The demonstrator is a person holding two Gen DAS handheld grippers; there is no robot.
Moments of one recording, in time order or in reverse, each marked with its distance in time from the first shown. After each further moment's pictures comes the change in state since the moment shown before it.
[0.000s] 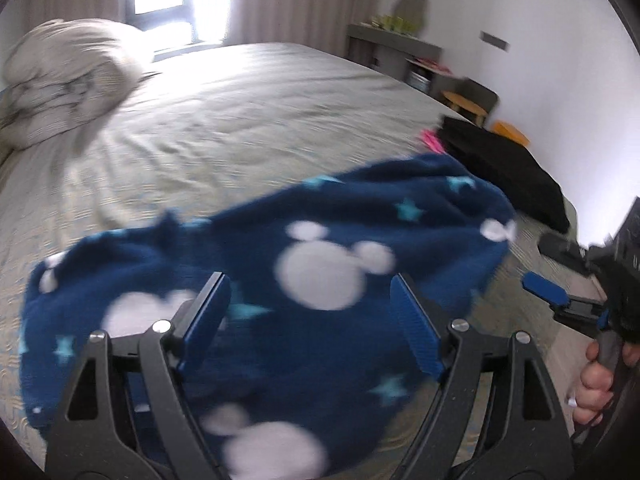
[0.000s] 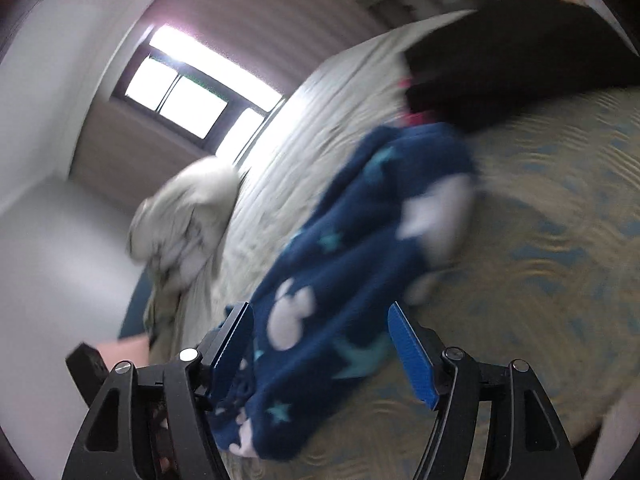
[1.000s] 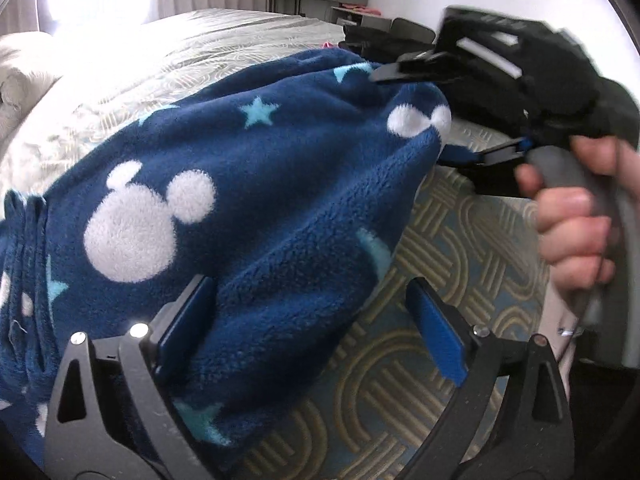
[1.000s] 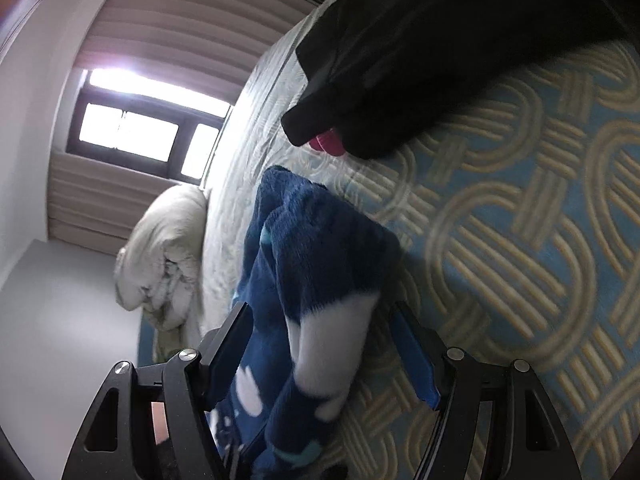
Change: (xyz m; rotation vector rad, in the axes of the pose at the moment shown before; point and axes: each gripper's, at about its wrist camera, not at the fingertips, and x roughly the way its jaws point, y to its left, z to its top) left arm 0.058 -0.088 -0.041 0.153 0.133 -0.172; right arm 0.055 -0.046 0.067 0.139 0.078 -0.062
